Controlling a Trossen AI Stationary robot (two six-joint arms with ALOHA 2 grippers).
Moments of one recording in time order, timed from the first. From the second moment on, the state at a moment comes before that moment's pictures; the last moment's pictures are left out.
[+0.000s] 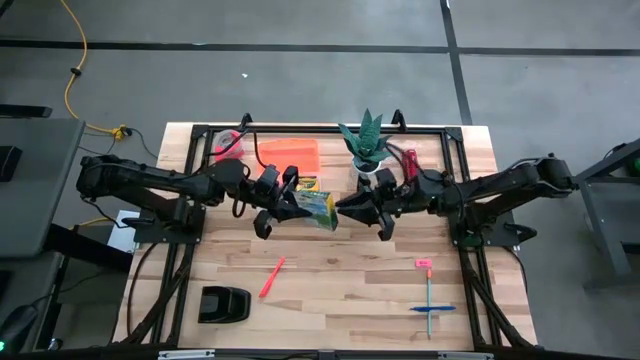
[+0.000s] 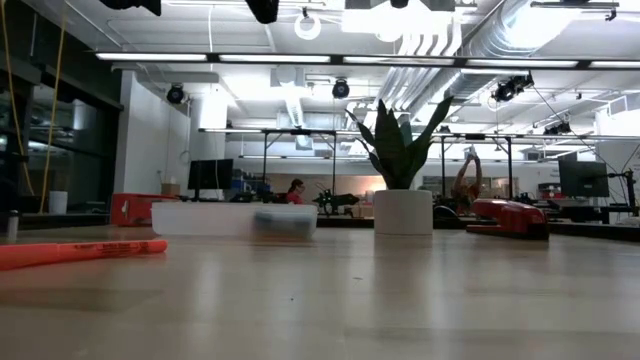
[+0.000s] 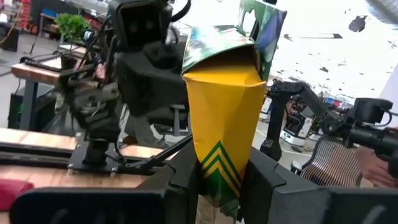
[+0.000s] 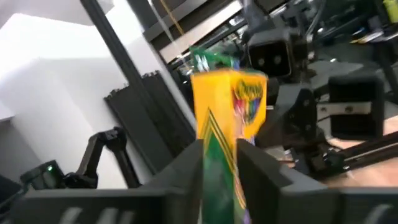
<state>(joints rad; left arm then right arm) 0.13 1.24 0.76 0.61 0.33 -0.34 0.12 1.27 0.83 0.66 -0.07 0.51</state>
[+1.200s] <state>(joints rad) 0.33 0.97 0.76 -0.51 -0.27 0.39 -0.03 0.96 0.83 0.10 0.11 0.38</state>
